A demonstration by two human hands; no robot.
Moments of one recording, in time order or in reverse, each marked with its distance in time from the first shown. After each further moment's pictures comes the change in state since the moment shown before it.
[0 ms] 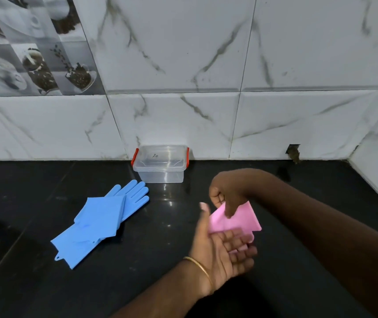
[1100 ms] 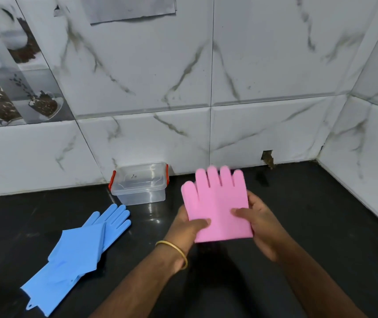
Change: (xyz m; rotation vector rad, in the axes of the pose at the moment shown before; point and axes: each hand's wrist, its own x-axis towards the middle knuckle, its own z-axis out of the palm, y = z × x) left_hand 0.023 0.060 0.008 0.521 0.151 0.474; right_hand -0.056 0.012 0.116 1.779 0.994 0.219
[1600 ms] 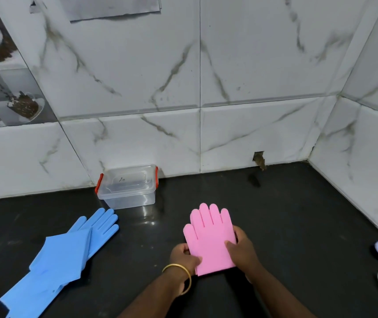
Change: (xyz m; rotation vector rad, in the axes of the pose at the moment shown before) left_hand 0.053 -0.116 -0.001 0.214 0.235 -0.281; right_hand 0.031 0.108 -0.023 -0.561 0.229 0.117
